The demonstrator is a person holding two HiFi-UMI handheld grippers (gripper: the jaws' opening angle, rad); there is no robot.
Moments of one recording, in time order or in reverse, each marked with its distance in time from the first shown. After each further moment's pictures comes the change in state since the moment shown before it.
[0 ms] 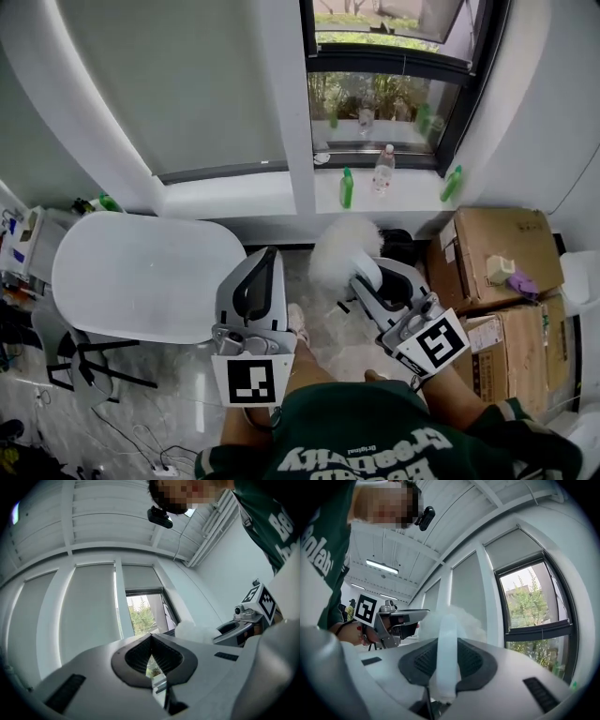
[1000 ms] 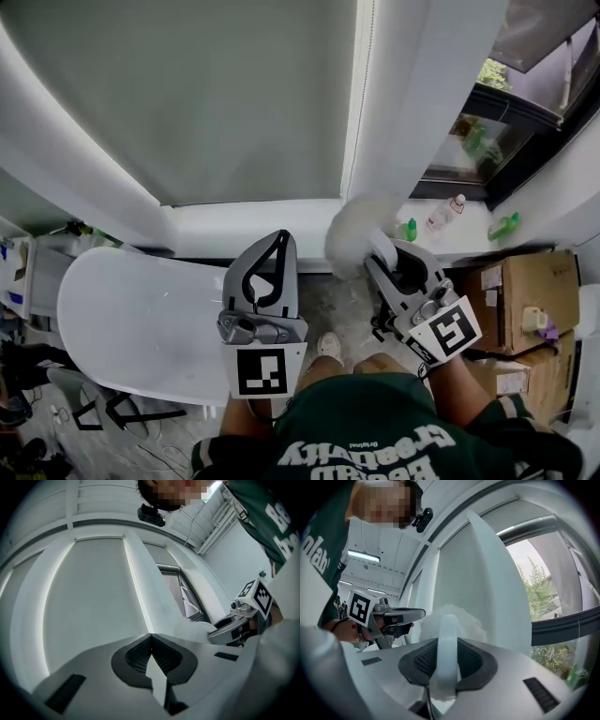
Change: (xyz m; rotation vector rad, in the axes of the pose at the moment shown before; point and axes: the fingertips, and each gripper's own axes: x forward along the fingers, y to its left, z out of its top) left arm 0.247 0.296 -0.137 0.018 0.069 -0.042; right arm 0.383 -0.147 -0.032 0.037 0.085 -0.052
